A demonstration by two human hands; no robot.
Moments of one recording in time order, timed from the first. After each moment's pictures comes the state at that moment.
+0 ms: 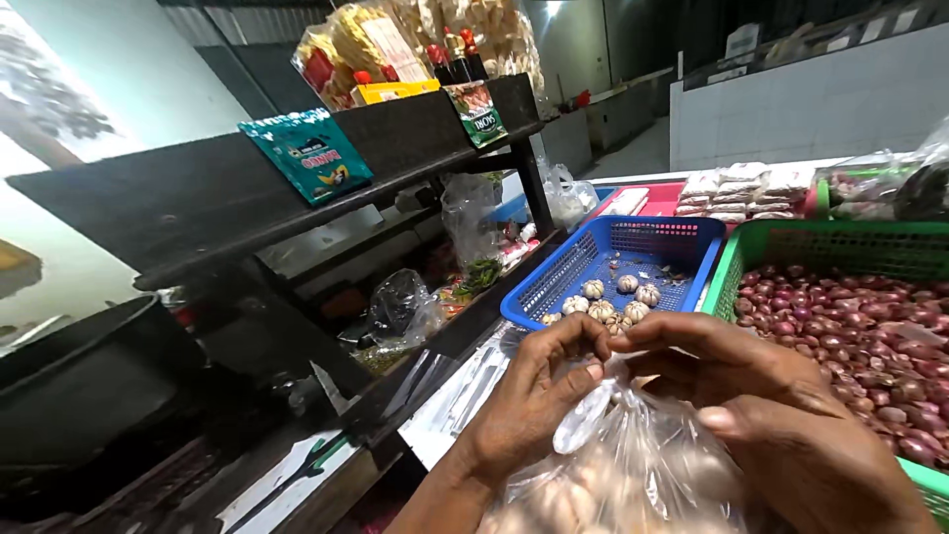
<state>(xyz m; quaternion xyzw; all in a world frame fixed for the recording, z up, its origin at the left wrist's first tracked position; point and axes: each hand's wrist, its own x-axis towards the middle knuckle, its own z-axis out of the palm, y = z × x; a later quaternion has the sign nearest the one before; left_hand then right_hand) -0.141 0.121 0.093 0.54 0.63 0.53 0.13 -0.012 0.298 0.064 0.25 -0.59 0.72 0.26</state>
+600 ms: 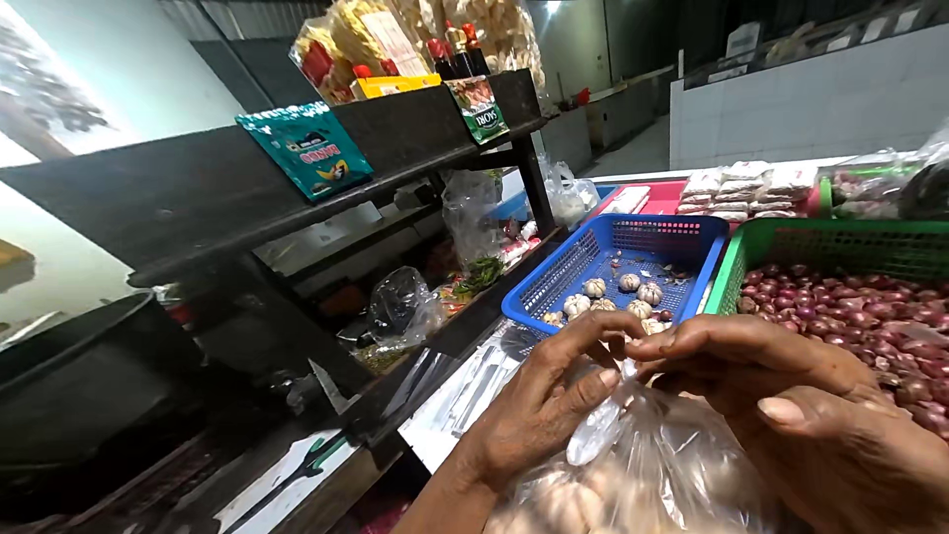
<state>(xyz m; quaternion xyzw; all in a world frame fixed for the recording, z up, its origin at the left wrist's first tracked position) -0.145 0.121 0.095 0.61 0.64 0.46 0.10 -0.009 0.301 0.065 0.29 -0.53 0.75 0.27</state>
